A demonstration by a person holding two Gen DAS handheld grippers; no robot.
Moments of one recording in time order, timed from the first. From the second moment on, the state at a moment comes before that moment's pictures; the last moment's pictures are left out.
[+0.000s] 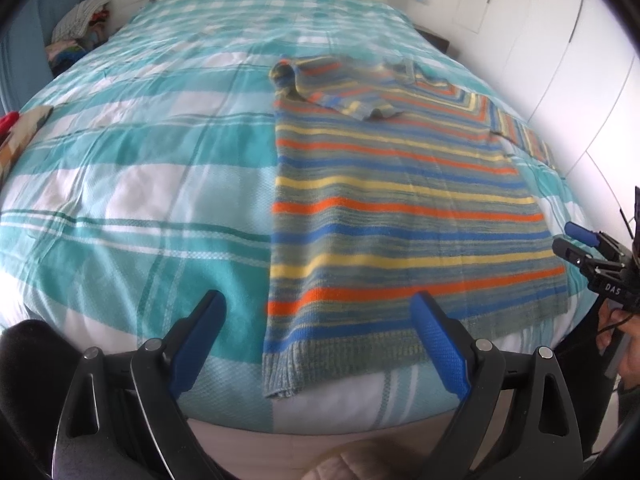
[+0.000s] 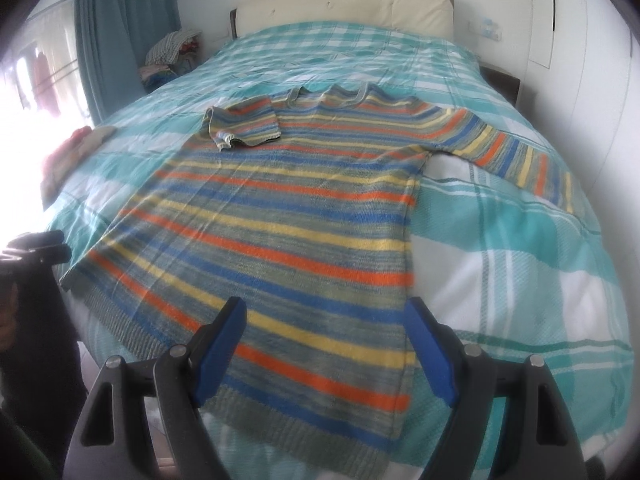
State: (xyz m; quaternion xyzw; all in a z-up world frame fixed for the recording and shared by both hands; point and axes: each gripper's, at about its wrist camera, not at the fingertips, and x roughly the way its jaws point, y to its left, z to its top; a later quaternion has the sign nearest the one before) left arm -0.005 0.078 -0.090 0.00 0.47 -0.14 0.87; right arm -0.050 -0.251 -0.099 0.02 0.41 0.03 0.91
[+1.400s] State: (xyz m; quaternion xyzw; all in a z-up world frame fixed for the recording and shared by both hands) left arm 0.281 0.239 -0.088 -0.21 0.46 0.01 0.86; right arm -0.071 -0.274 -0.127 0.13 0.38 0.00 0.92
